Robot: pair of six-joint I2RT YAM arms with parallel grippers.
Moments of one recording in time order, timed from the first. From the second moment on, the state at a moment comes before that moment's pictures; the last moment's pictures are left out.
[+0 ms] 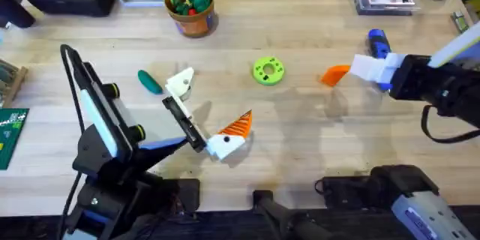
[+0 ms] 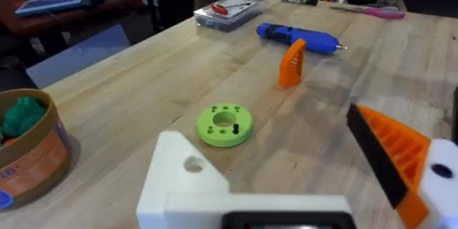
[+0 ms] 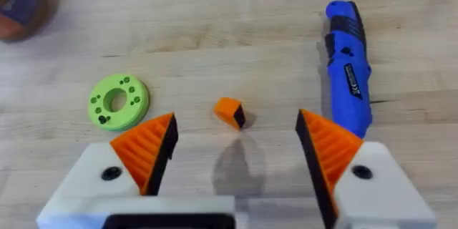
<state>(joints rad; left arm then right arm) -0.33 0.01 0.01 -0.06 0.62 0.08 0.00 0.61 0.71 -0.78 -0.03 0.13</state>
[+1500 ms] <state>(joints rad) -0.33 0.01 0.01 -0.05 0.63 -0.20 0.06 1.15 1.07 -1.03 -0.10 -0.37</state>
